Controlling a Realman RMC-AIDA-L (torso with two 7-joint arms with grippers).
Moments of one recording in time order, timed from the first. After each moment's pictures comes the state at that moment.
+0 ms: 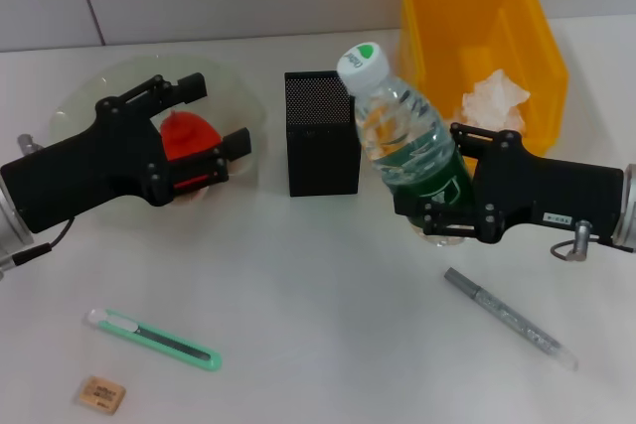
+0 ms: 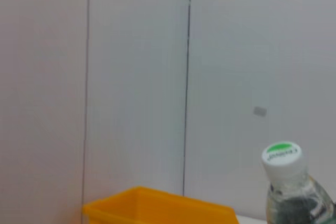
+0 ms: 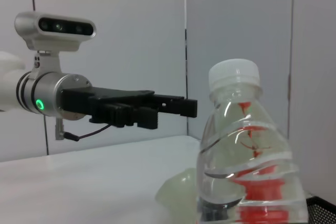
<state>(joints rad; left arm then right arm) -0.34 -2.07 1.16 0.77 1.32 1.42 -1.16 0.33 2.08 -0.97 -0.77 -1.61 -1.50 1.12</state>
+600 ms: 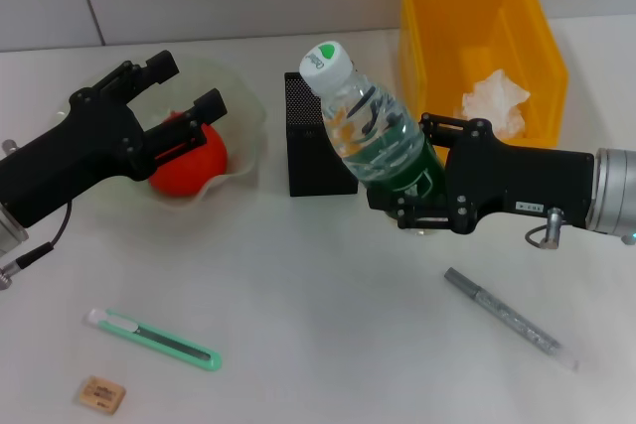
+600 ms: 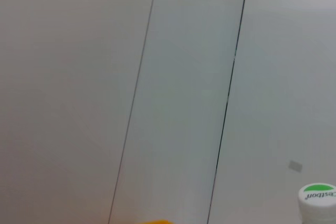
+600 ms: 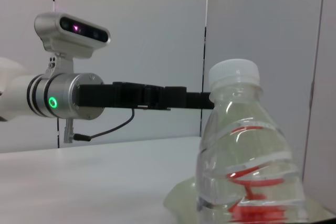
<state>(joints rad) -0.34 -2.07 1.17 0.65 1.16 1.43 -1.14 0.37 2.09 -1.03 -0.78 -1.60 -1.47 1.10</state>
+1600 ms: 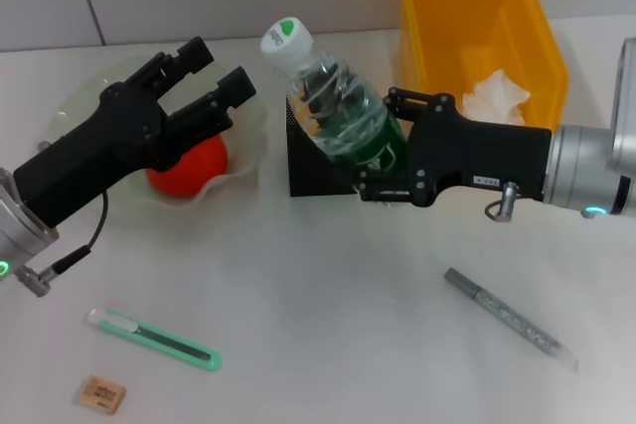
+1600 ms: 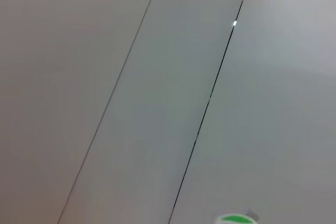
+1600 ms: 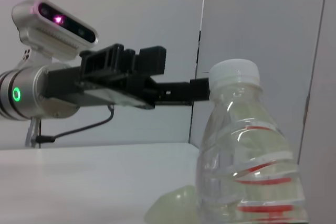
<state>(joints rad) -0.36 -2.08 1.33 0.57 0.93 1.48 -1.22 0.42 2.09 -1.15 -0.76 -1.50 -1.33 1.06</state>
